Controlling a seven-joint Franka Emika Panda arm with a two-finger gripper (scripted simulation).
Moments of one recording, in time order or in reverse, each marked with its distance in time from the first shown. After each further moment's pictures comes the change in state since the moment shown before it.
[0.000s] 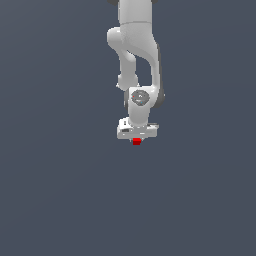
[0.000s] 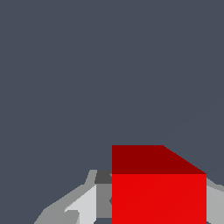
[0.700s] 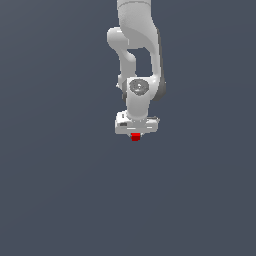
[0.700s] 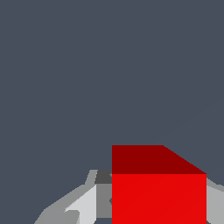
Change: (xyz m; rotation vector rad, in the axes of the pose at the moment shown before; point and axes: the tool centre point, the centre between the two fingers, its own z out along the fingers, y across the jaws) arm 0.005 0.008 -0.049 0.000 -0.001 0.000
